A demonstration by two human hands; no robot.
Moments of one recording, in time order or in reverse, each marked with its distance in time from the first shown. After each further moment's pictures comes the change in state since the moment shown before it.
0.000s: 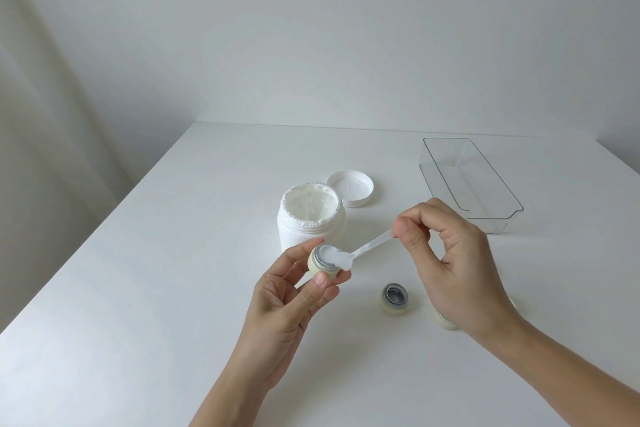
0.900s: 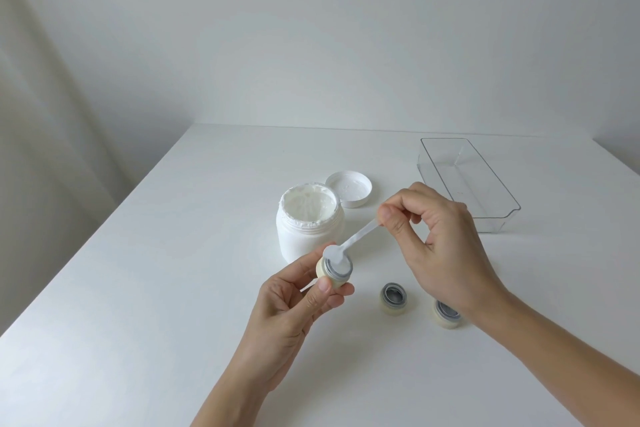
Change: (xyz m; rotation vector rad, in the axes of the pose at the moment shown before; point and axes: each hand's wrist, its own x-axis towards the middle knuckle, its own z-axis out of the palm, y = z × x) left_hand -0.001 -0.002 -0.001 0.100 -0.058 -0.023; right_hand 0.018 -0.013 0.002 -0.072 -0.039 -0.018
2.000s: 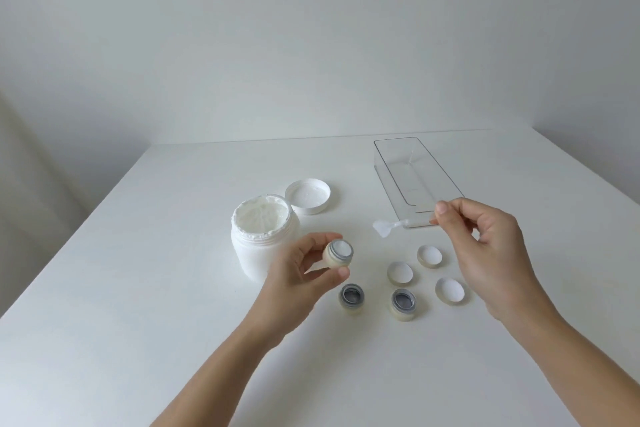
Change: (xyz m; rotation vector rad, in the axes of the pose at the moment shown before) left_hand 0.053 -0.008 0.034 0.418 -0.115 -0.001; right_hand -0.035 0.057 -0.062 0.118 0.262 0.381
